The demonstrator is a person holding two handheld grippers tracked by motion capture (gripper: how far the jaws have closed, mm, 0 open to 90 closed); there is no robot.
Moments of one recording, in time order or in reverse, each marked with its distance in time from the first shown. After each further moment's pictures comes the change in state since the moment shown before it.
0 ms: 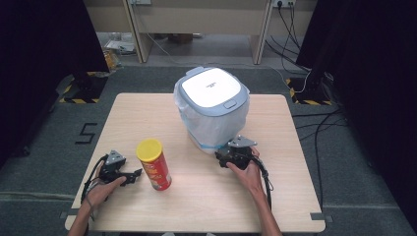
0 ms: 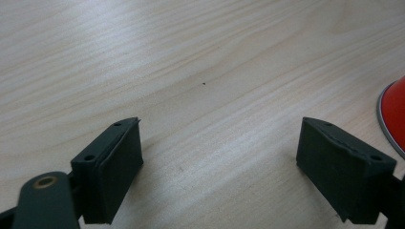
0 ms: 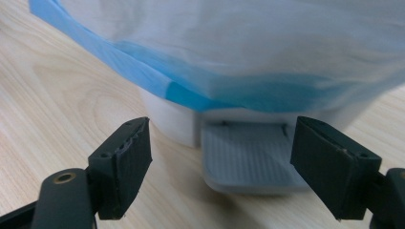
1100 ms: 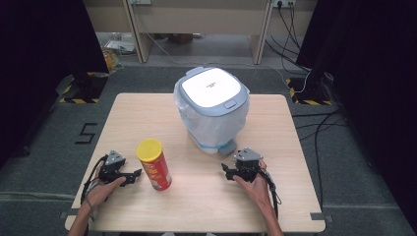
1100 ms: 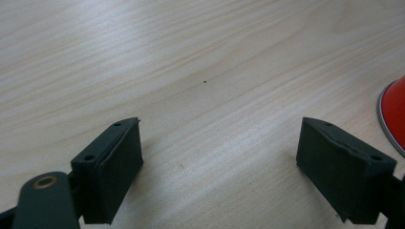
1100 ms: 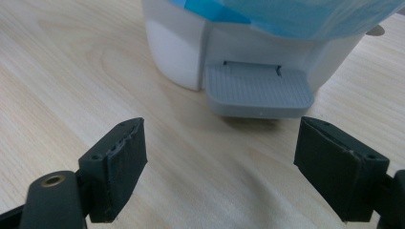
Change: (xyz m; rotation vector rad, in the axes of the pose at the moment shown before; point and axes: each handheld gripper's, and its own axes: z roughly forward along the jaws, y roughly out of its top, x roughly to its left) left arm 0.000 -0.001 -0.001 -0.001 0.003 -0.002; right arm 0.008 -0.031 -0.029 0.026 -0.047 -0.032
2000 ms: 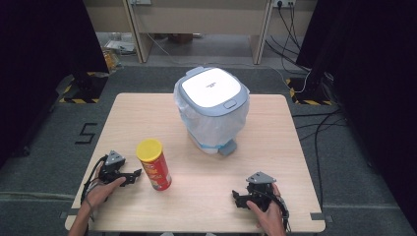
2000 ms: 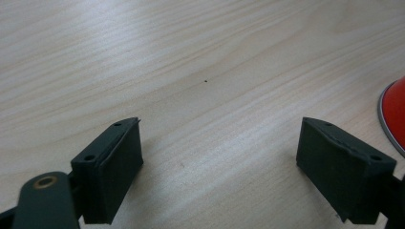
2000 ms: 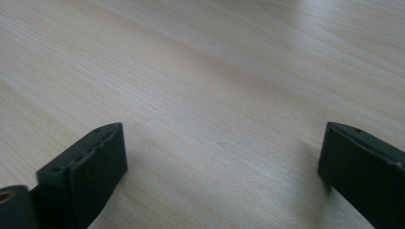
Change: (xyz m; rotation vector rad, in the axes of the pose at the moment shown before) left arm 0.000 0.000 0.000 0.001 0.005 -0.002; right arm 0.024 -0.051 -0.058 0.183 -0.036 0.137
